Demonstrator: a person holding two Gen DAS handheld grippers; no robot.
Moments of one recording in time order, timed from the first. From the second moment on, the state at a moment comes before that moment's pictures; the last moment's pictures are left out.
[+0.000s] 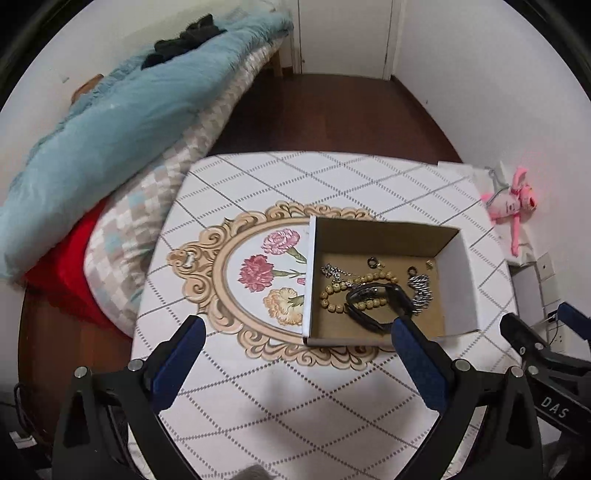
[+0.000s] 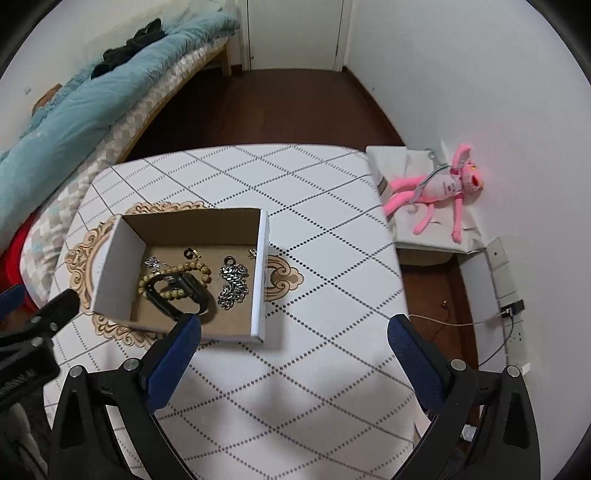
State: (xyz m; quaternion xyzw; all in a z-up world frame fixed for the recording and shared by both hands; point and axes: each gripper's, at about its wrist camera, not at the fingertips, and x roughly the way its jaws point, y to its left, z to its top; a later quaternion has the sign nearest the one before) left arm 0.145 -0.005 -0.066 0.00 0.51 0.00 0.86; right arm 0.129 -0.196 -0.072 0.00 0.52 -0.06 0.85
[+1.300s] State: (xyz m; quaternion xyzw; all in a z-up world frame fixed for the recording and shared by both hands) left arm 0.016 -0.006 0.085 -0.01 0.42 -0.02 0.91; right arm -0.018 -0.188 0.117 0.00 0.40 -0.06 0.91
